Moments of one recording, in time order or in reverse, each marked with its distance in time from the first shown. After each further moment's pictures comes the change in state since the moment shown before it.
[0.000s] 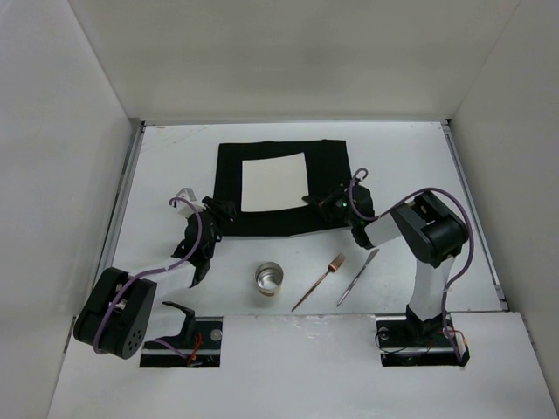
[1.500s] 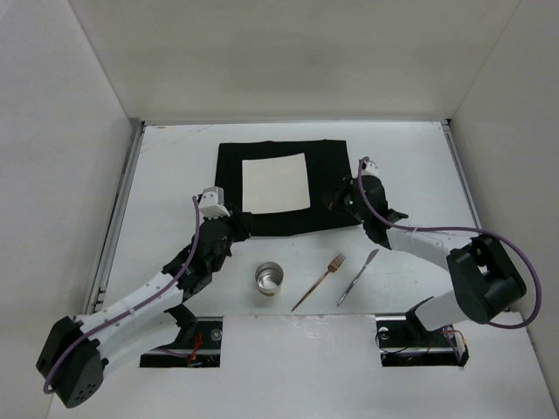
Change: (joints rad) left arm -0.341 -0.370 0.136 -0.488 -0.118 0.231; right arm 0.051 -0.481 0.023 -0.613 0.254 -0.651
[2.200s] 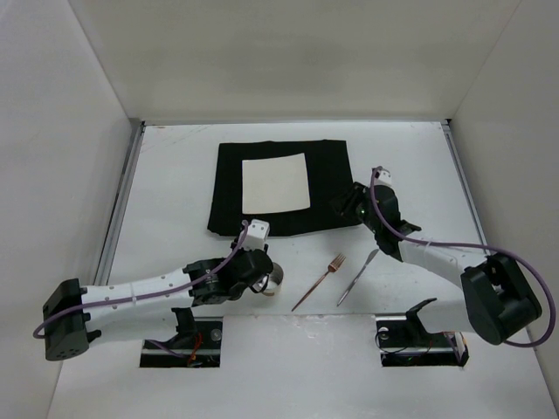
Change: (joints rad) left arm -0.499 0.095 0.202 -0.721 -0.236 -0.021; right arm -0.032 -0.137 -0.130 -0.007 0.023 -0.046
